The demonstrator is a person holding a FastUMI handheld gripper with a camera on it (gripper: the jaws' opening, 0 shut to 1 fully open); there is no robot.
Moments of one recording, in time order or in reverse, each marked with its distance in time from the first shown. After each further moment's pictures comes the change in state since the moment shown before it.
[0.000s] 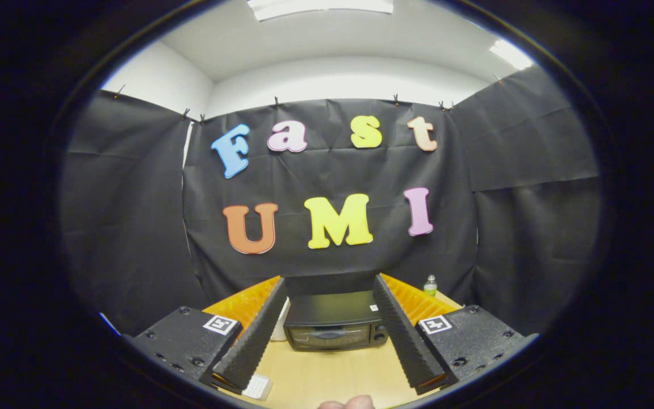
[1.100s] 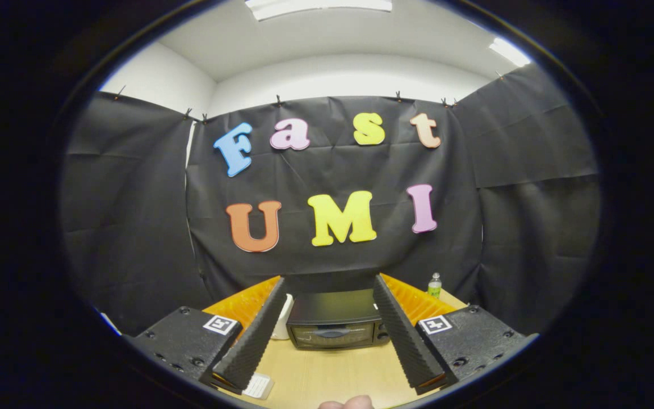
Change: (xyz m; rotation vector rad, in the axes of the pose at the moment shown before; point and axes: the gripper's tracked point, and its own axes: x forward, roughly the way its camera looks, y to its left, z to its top) arm 0.011 0.001 -0.001 0.015 0.026 0.025
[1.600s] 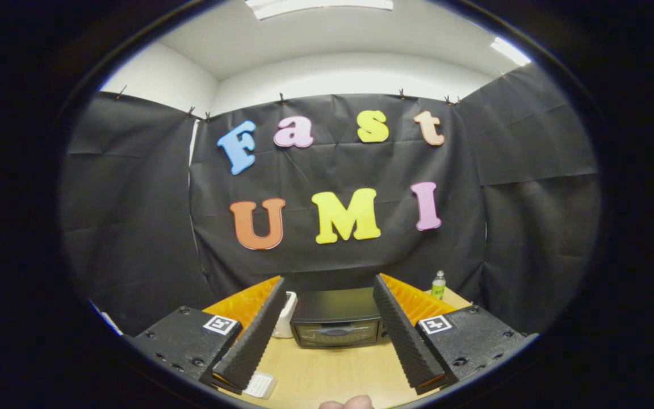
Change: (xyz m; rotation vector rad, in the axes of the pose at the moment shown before) arm 0.002 0.009 -0.003 -0.009 0.006 0.025
